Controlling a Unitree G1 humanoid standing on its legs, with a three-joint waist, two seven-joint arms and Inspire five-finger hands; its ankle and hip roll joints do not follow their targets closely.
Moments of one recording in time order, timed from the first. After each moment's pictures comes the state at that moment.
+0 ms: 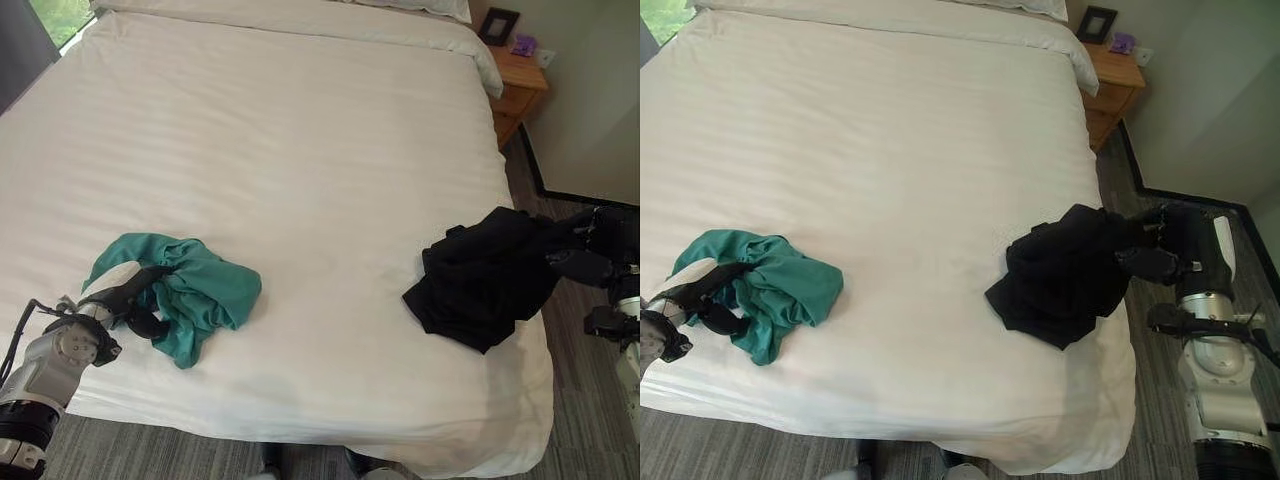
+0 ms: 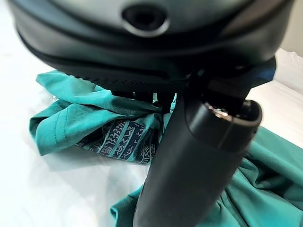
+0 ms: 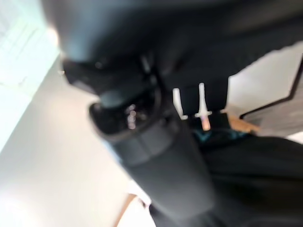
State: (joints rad) left arm -0.23 0.92 -0.10 0.55 0.24 -0.08 -0.14; right arm -0.01 -0.79 -0.30 0.17 0.33 -0.14 -0.05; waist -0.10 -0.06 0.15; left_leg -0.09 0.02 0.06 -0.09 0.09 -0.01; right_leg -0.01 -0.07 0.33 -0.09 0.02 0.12
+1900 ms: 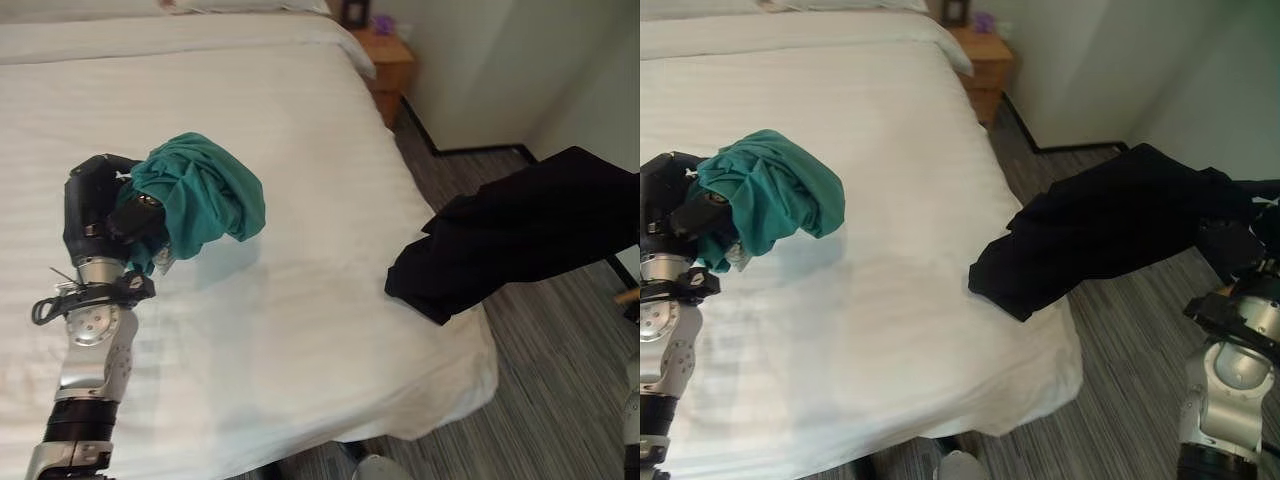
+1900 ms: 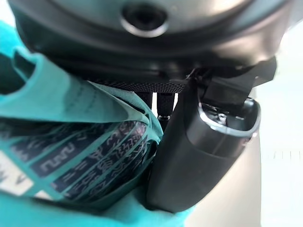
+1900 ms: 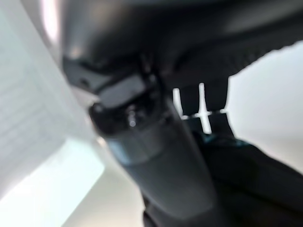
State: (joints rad) left arm -0.29 0.62 0.06 0.18 -0.55 -0.26 0.20; right arm -0.01 -0.55 -0.53 0.03 0.37 -0.25 -0.27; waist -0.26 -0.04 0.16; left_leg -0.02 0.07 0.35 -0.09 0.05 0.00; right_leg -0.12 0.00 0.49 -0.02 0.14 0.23
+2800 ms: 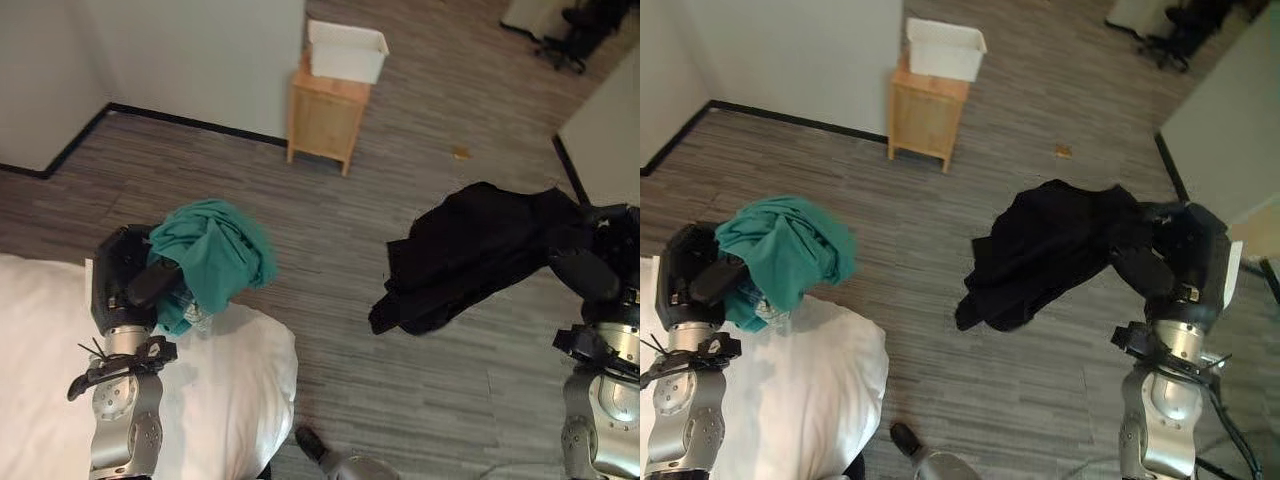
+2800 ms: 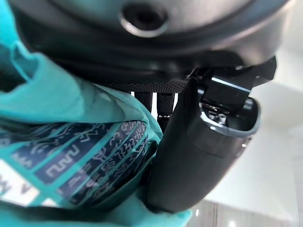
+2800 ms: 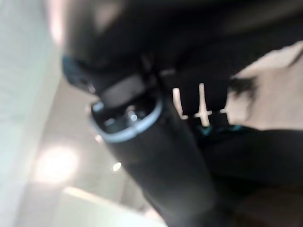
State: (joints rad) left arm 0.08 0.34 0.26 -0.09 -0.54 -0.24 0.08; right arm 0.10 -0.32 -0.40 -0.20 0.39 -0.23 -0.09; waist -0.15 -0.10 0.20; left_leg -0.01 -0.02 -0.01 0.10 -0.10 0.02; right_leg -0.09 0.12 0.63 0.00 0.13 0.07
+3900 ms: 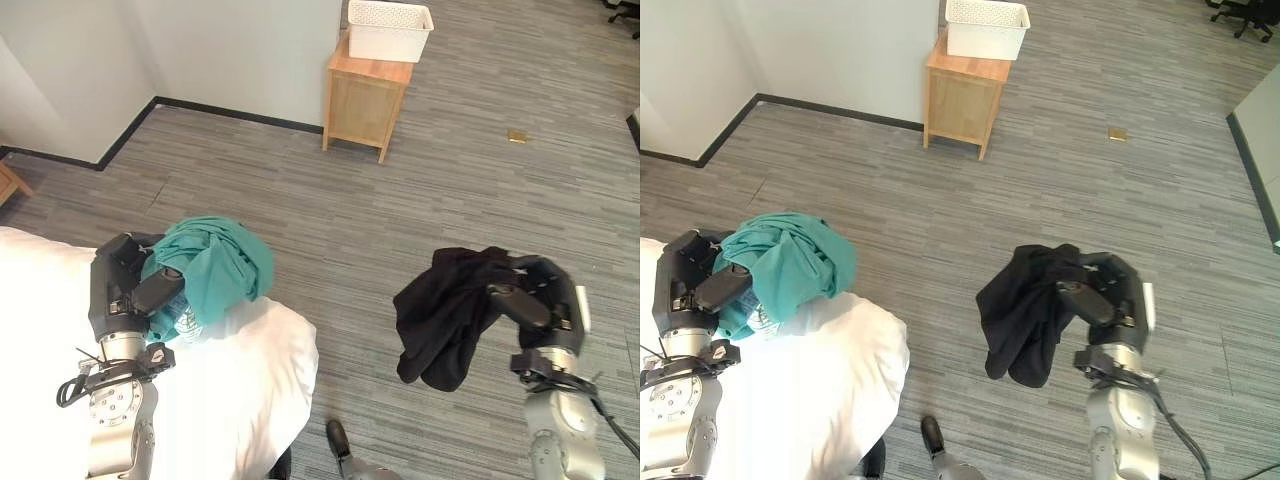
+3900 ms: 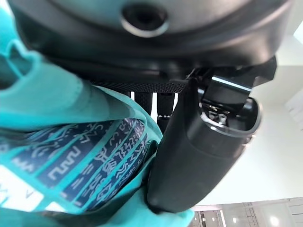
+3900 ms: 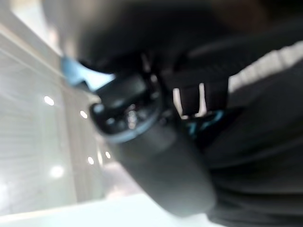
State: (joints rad) left arm 0.10 0.36 0.24 -0.07 -0.34 -0.24 0.14; right arm 0.12 -0.31 -0.21 -0.06 0.53 -0.15 0.00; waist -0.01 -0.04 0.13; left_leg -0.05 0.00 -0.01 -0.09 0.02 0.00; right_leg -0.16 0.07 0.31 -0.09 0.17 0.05
